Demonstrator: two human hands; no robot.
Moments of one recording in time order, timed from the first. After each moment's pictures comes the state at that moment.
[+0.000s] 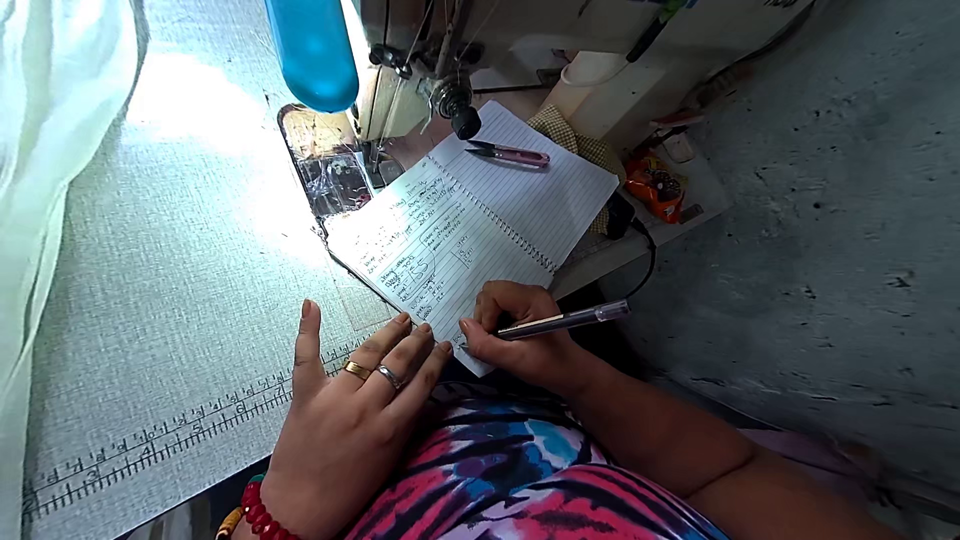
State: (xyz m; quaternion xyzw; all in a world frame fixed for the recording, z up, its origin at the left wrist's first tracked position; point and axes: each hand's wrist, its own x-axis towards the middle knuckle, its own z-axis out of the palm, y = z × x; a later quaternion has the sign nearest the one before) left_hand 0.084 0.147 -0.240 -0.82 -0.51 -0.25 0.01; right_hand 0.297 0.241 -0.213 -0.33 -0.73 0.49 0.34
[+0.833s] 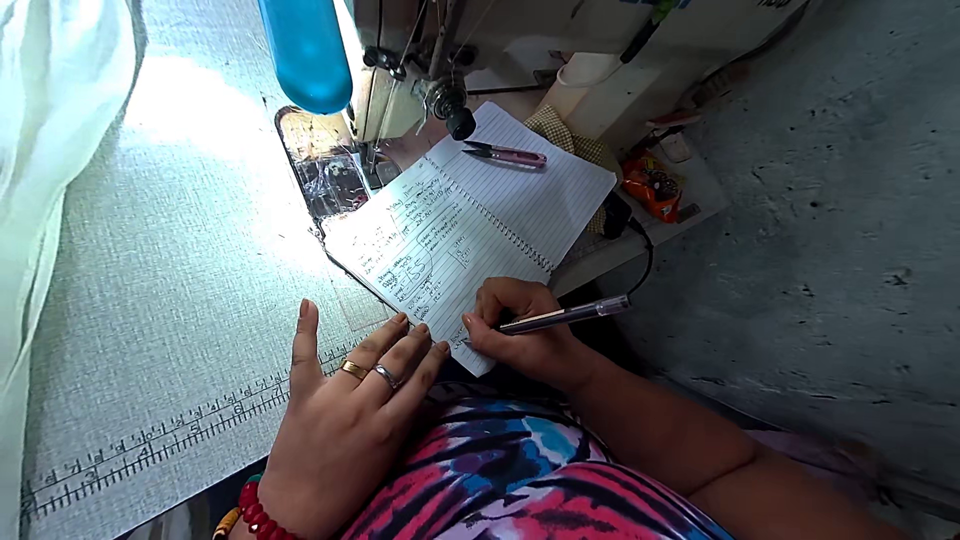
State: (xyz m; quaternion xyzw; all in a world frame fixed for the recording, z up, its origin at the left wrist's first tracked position) left_hand 0.084 0.147 -0.240 -0.83 -0.50 -0.25 0.01; right_hand 0.300 0.244 -0.211 -0.34 -0.73 0.49 0.34
